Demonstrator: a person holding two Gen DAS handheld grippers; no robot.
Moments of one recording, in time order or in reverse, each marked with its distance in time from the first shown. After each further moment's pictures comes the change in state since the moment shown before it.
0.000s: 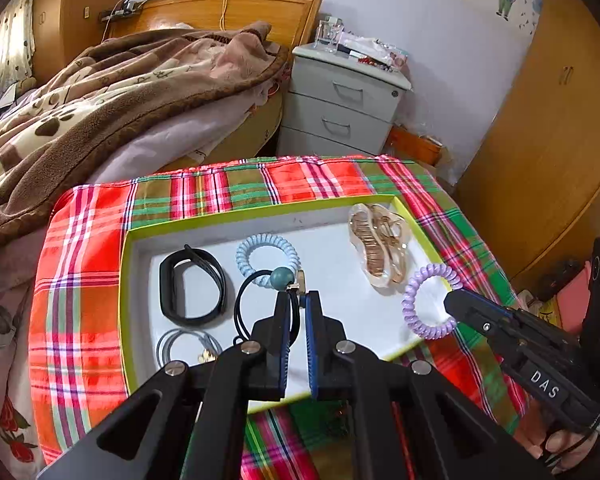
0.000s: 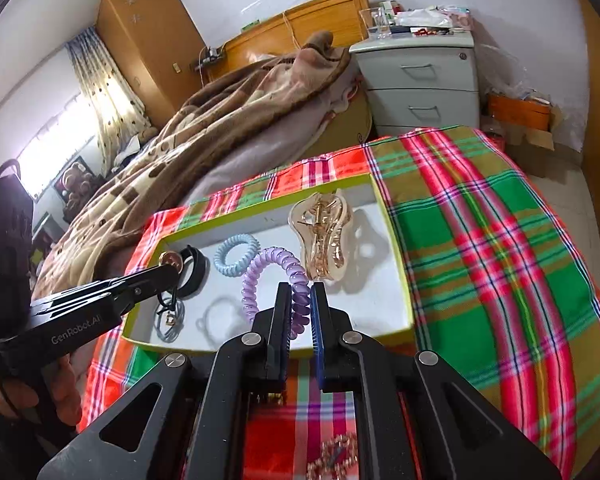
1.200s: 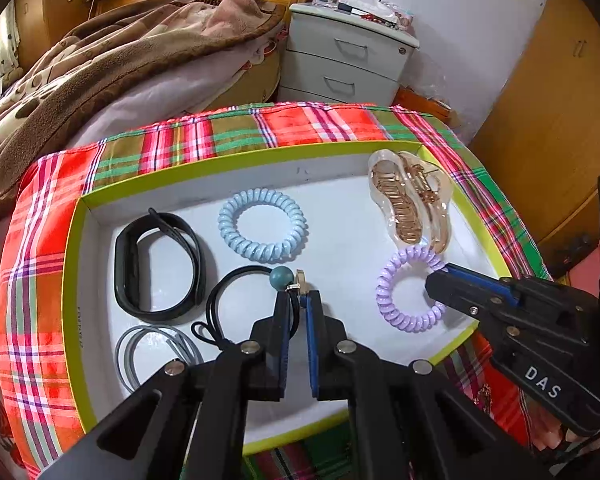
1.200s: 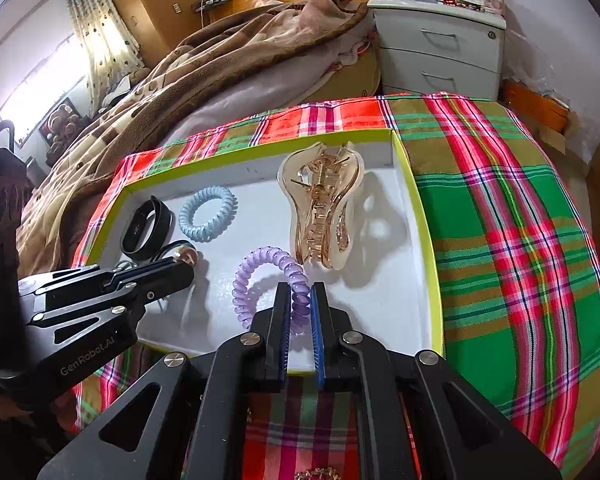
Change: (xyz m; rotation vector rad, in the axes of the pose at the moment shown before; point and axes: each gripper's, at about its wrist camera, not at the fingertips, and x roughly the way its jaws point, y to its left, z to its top) left arm 0.055 -0.001 -0.012 0.030 0.123 0.011; right arm 0.048 0.002 0.006 -0.105 0.182 -0.057
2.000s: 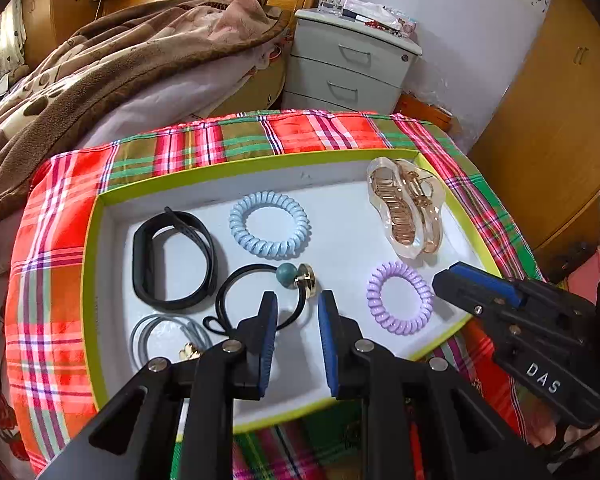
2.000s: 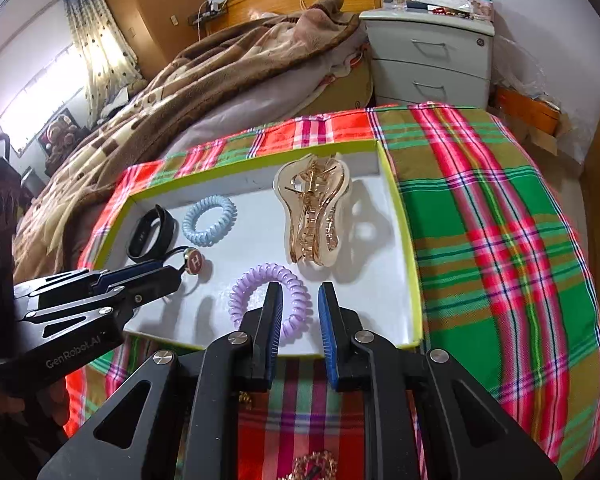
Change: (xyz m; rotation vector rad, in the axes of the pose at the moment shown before) left arm -0.018 0.003 -0.004 -0.023 -0.017 0.009; right arm -0.020 -0.003 -0.008 0.021 -0.051 -0.009
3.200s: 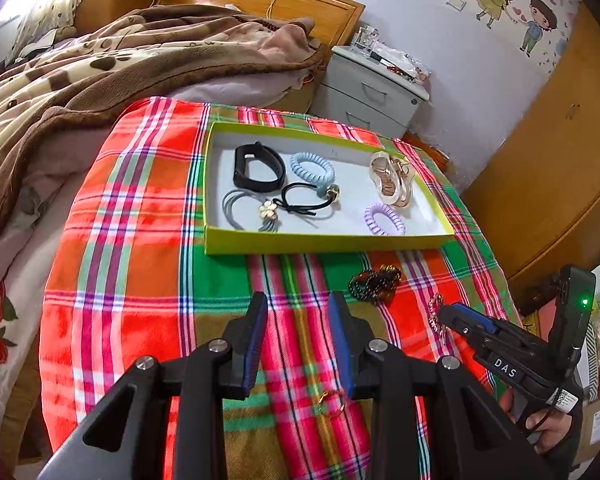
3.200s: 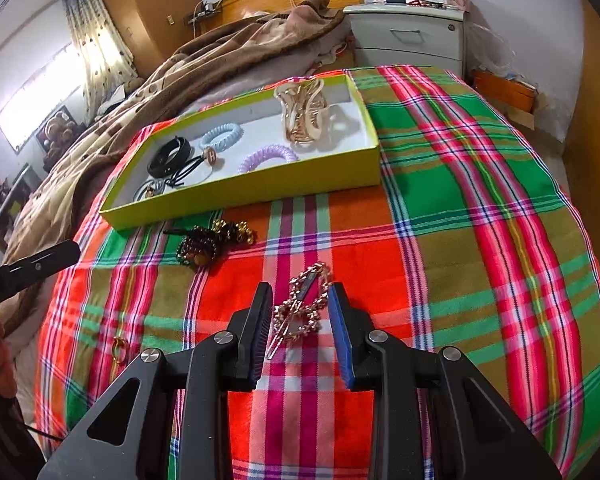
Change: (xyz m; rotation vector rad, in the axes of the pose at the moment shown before) left arm -0.095 0.036 -0.103 -0.180 -0.110 -0.048; right arm -0.043 0.006 -0.093 0.014 0.002 -0.035
